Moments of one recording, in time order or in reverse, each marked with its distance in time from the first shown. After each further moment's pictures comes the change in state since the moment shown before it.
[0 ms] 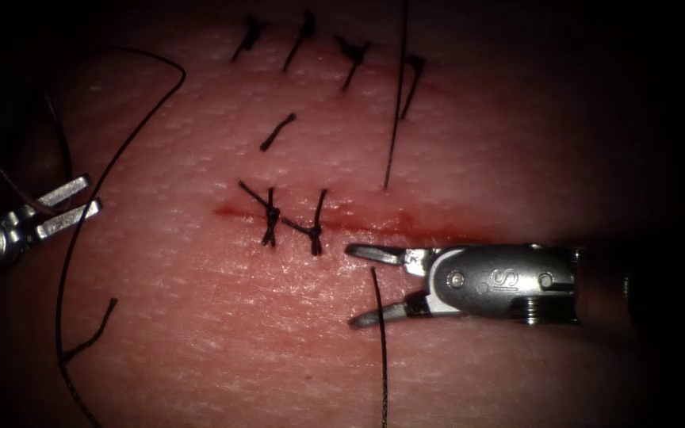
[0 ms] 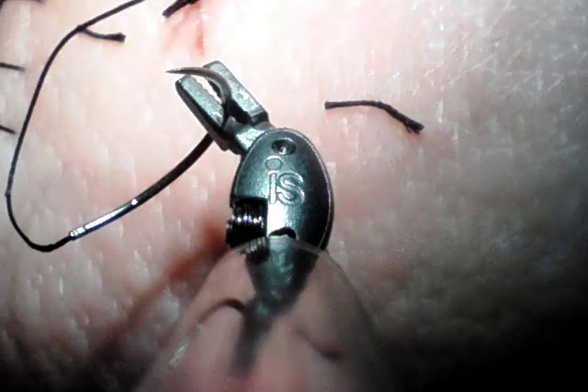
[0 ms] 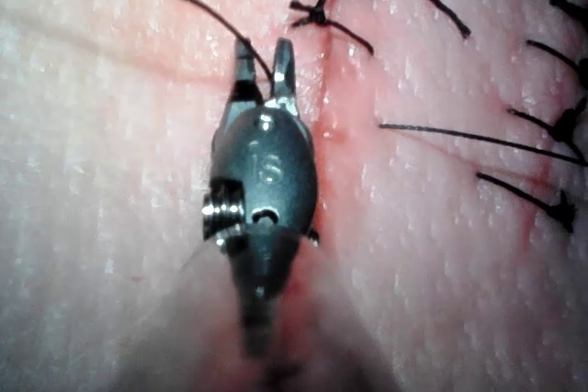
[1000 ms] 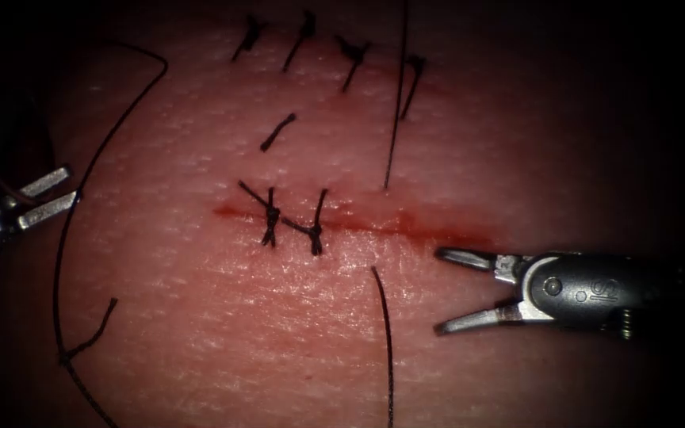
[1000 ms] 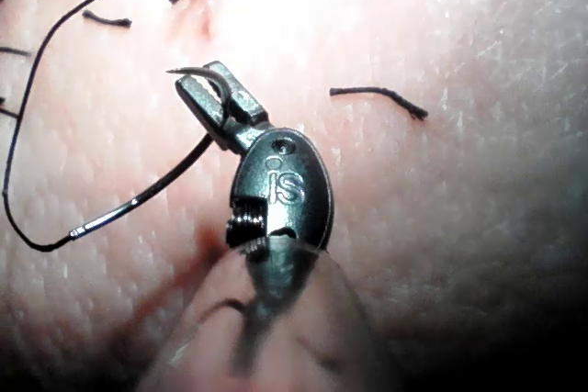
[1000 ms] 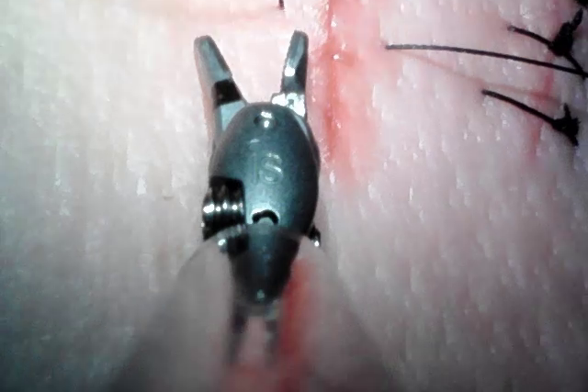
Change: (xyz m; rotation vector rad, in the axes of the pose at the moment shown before) right arm 0.000 -0.002 -0.005 -0.057 0.017 -0.018; left arm 0.000 -0.001 0.000 0.009 -0.004 0.002
